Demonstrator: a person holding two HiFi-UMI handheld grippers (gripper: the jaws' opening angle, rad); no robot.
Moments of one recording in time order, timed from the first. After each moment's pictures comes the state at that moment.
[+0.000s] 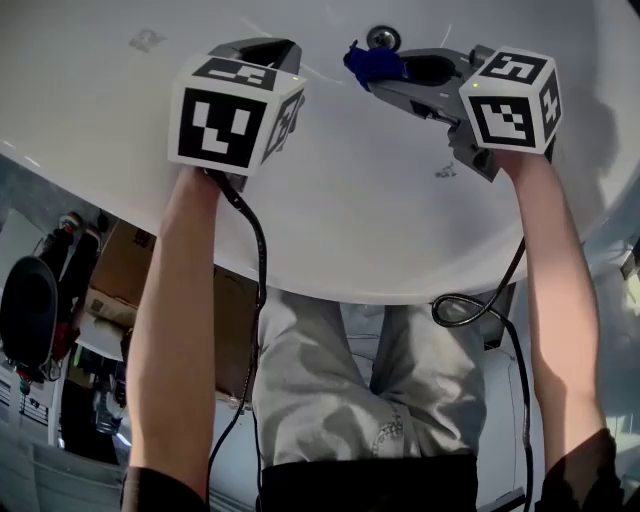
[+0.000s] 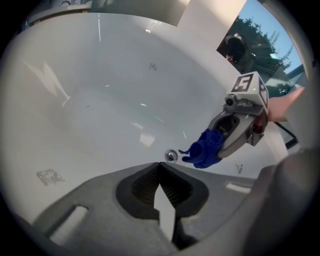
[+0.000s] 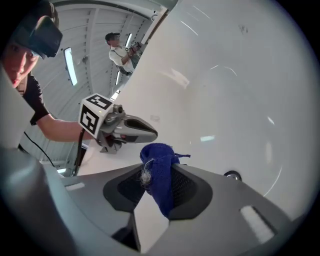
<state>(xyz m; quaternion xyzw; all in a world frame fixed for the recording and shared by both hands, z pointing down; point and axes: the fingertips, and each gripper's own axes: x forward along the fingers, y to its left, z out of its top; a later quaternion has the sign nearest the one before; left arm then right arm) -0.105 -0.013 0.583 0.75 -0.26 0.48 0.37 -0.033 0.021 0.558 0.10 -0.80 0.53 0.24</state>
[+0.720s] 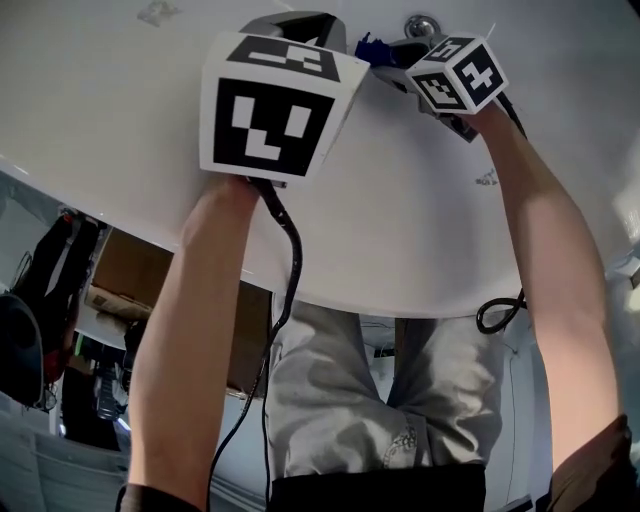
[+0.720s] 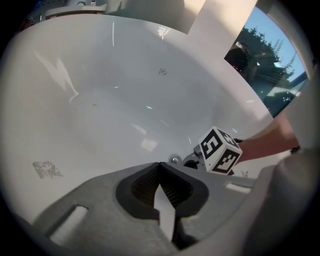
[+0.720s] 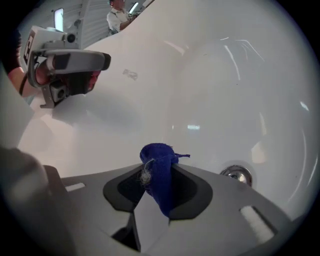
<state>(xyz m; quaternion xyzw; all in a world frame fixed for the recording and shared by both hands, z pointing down) -0.113 -0.018 0.592 0.76 -0.30 0.44 0.37 -0.076 0.067 0.718 0.10 -0.79 0.47 0.39</state>
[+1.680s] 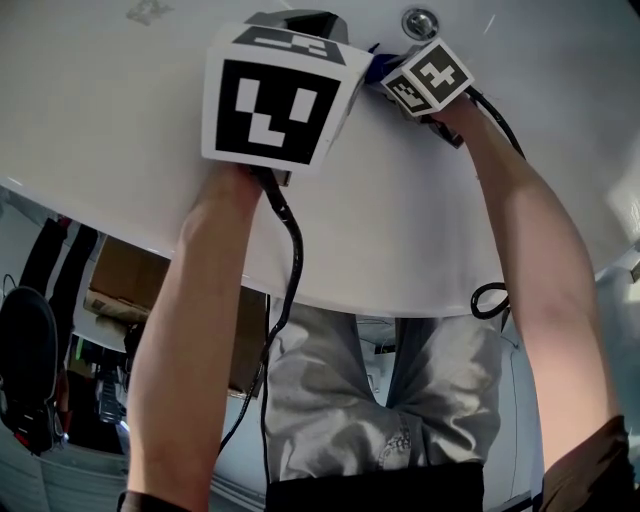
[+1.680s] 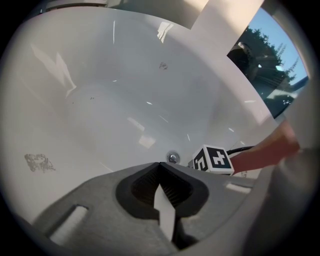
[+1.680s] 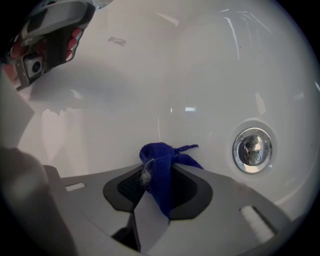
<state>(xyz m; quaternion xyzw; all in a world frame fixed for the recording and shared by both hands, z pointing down) -0.110 -0.009 0.601 0.74 -0.29 0.46 0.40 -0.068 0.126 0.758 0.08 -0.71 0.51 0.48</state>
